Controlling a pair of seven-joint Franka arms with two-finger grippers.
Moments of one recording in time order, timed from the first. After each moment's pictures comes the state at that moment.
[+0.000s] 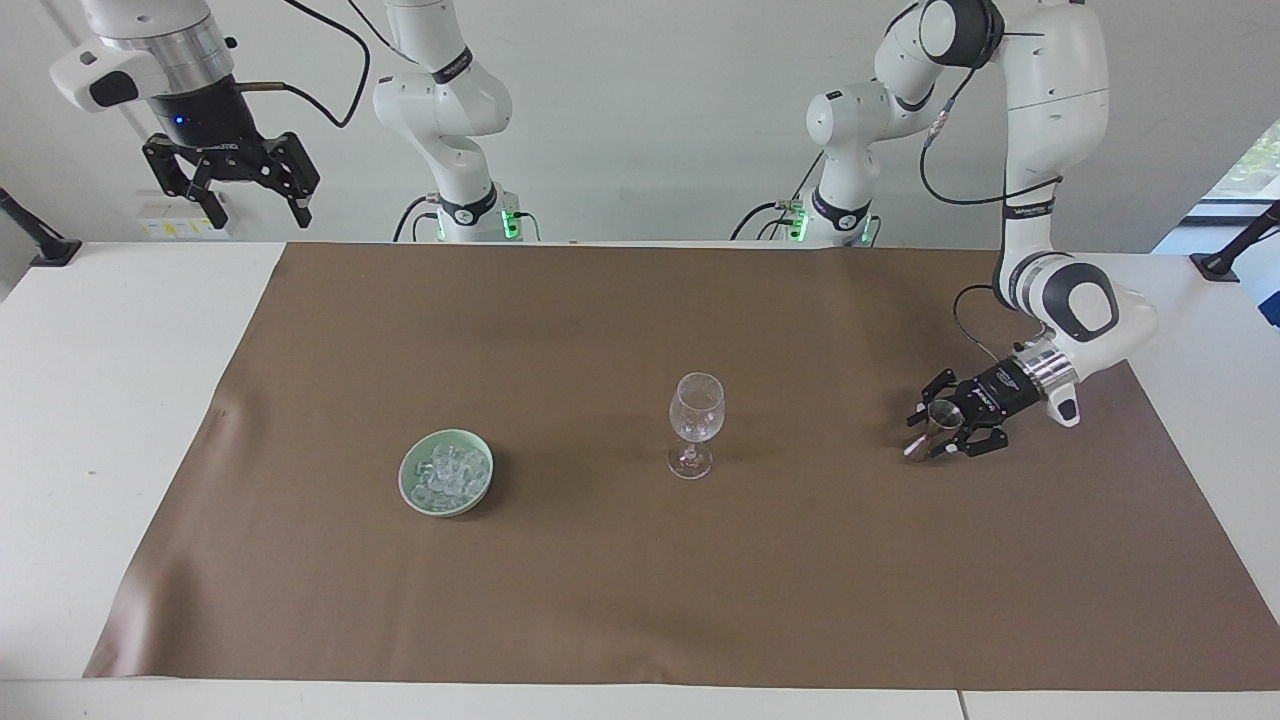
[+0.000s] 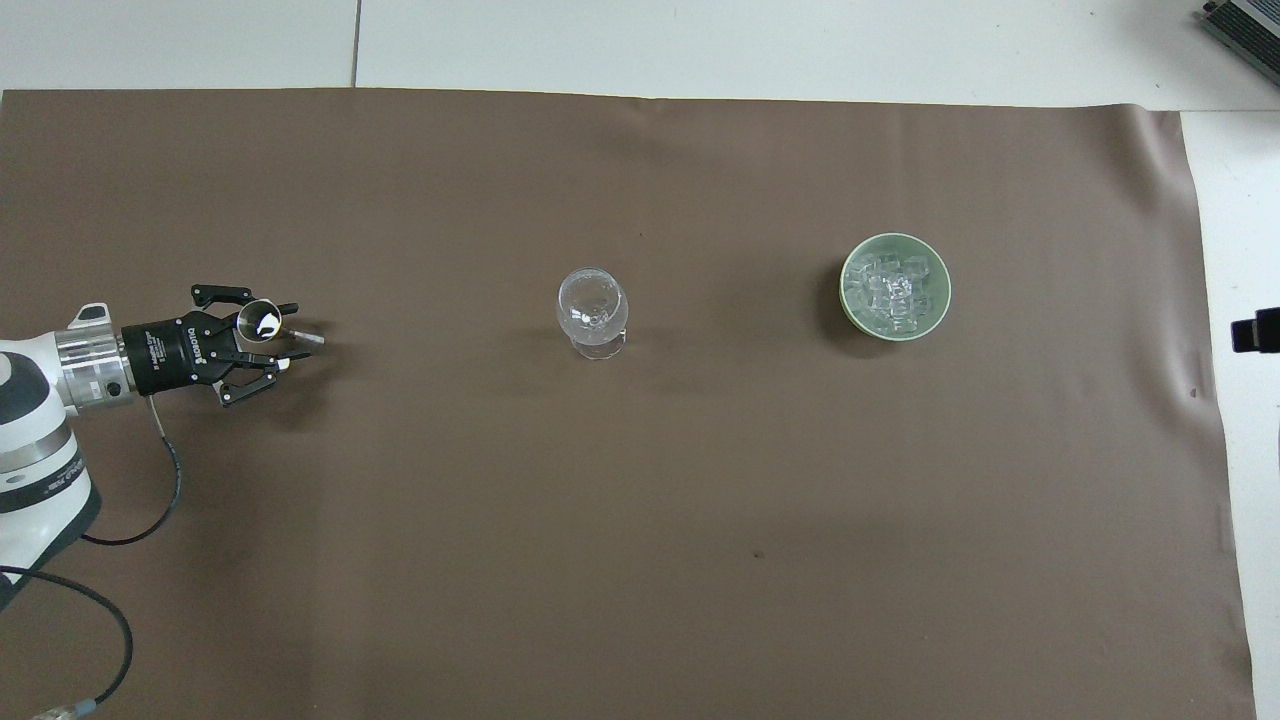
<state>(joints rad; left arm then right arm) 0.19 0.35 0.06 -2.07 -1.26 1.98 -0.69 -0.03 -0.08 -0.08 -1.52 -0.01 1.53 -0.13</state>
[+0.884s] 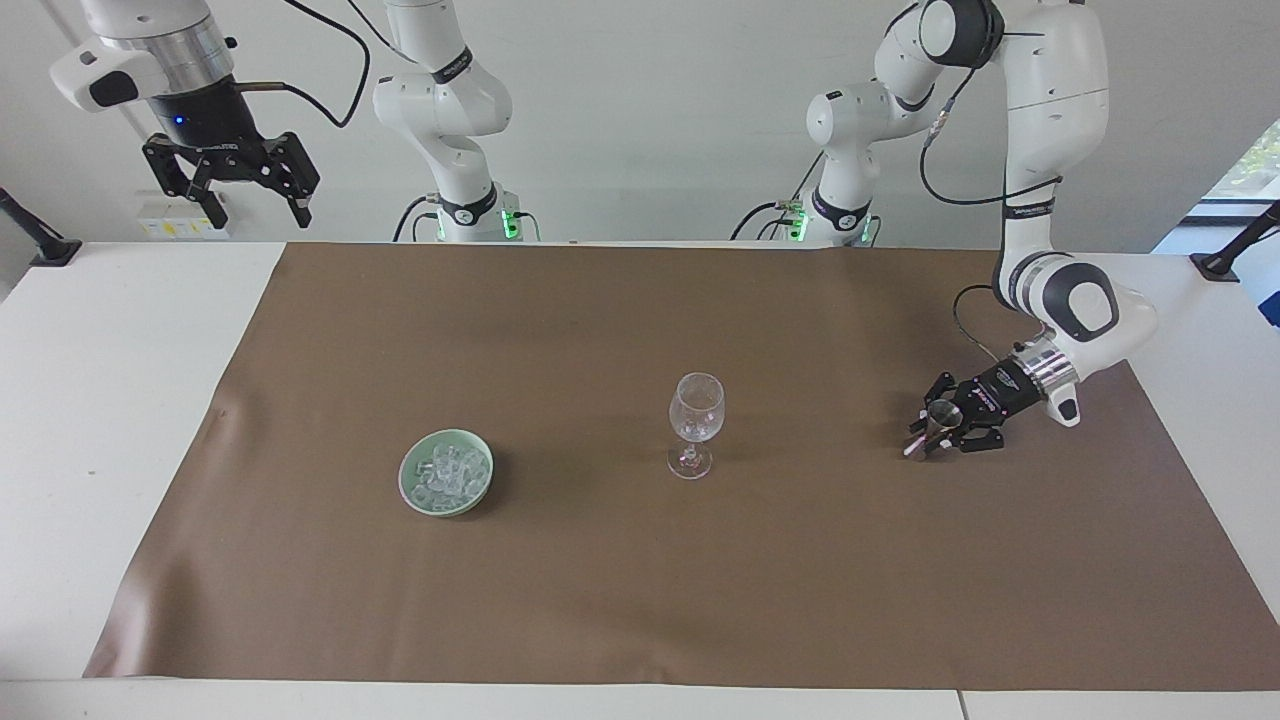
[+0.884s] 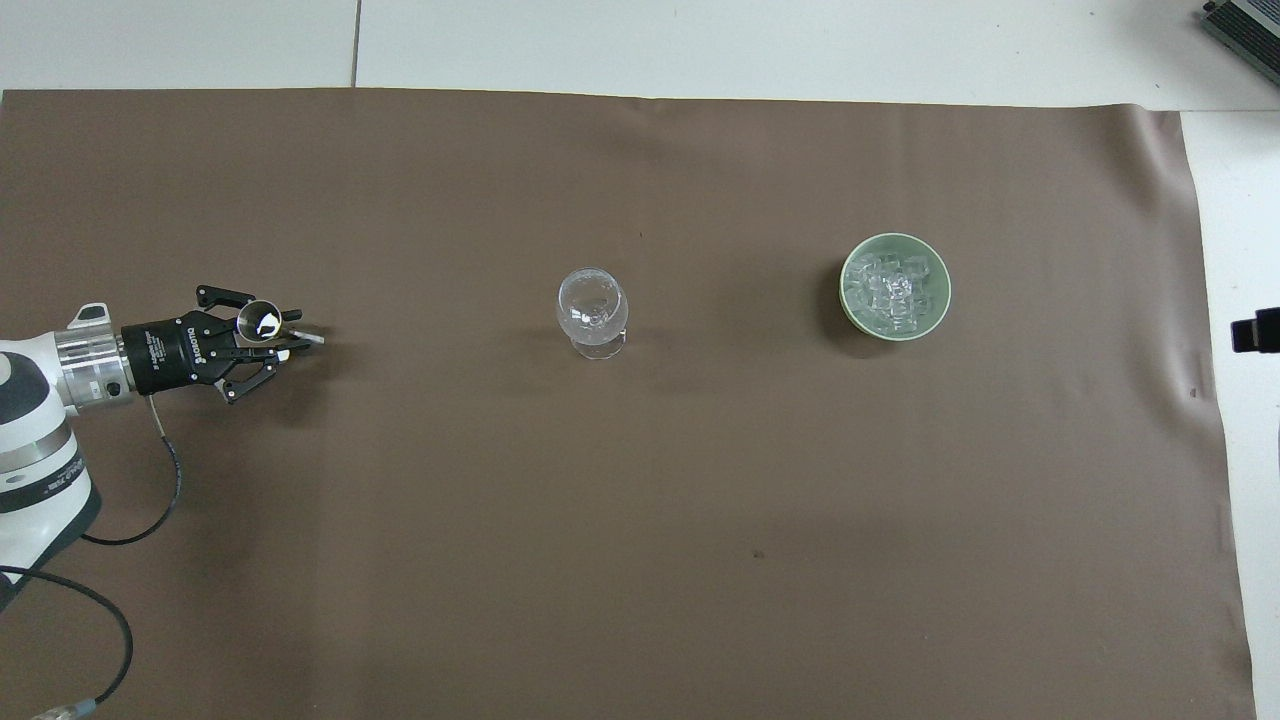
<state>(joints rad) 0.19 0.35 0.06 -2.07 -1.26 1.99 -0.69 -0.03 -0.08 -0.08 -1.52 -0.01 1.53 -0.13</state>
